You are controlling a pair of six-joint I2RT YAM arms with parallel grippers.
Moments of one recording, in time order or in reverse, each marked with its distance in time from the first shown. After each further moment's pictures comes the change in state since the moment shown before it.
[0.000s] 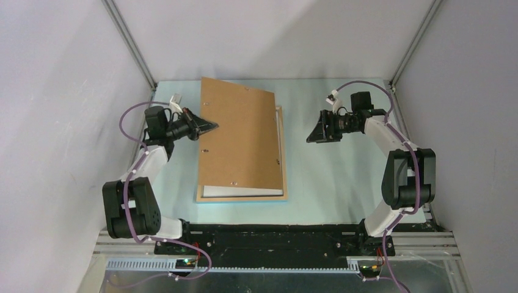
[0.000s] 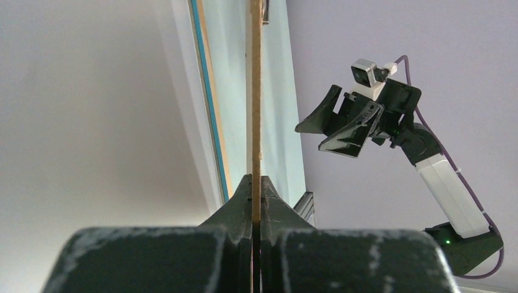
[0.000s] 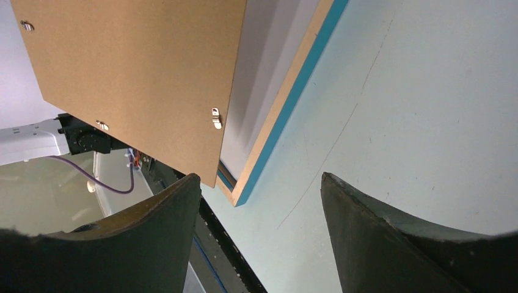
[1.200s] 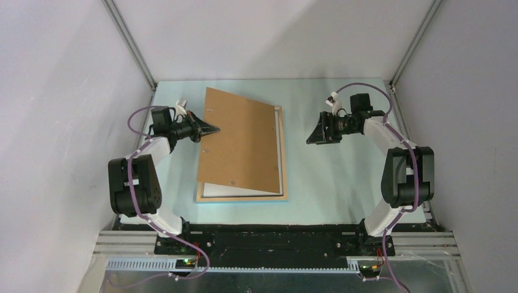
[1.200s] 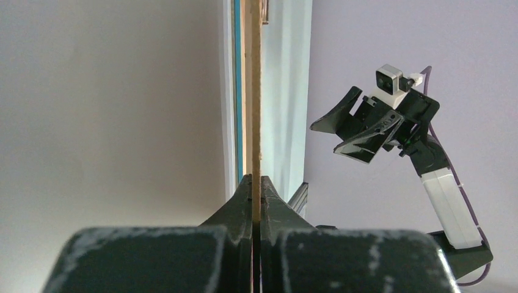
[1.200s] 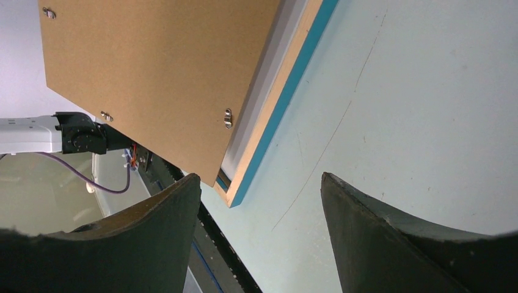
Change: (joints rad) left arm 0.016 0.203 0.067 -0.059 0.037 0.038; right arm -0.006 0.017 -0.020 0.027 0.003 -0.002
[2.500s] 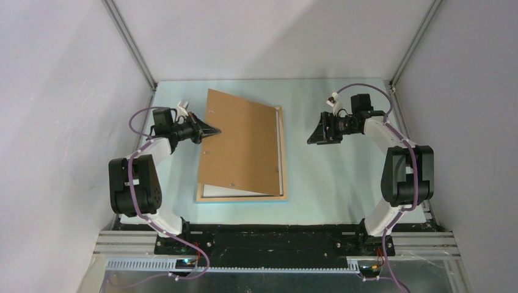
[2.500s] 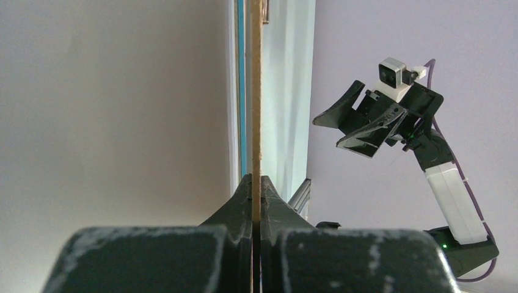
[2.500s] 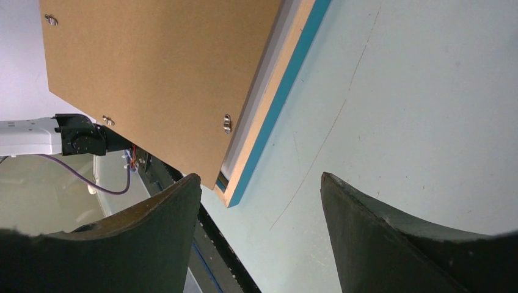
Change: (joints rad) left arm -0.013 0.000 -0.013 -0.004 -0.001 0.016; right arm -0.011 0.011 0.000 0.000 -0.002 -0.003
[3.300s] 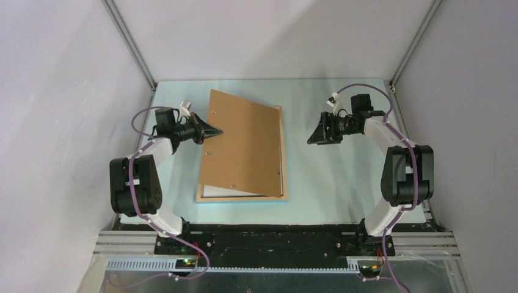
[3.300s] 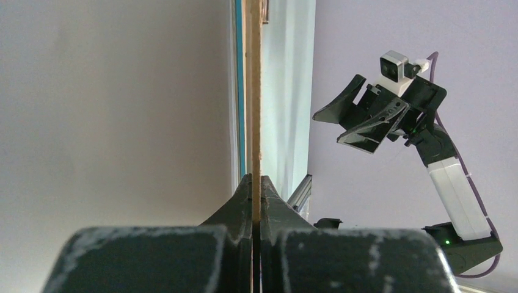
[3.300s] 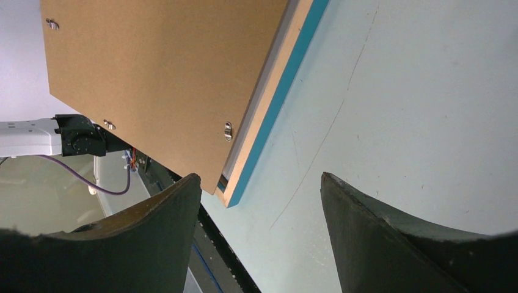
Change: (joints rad) left arm -0.023 0.000 -0.001 0.000 -0.004 0.001; right arm -0.002 0.004 0.000 0.000 0.000 0.000
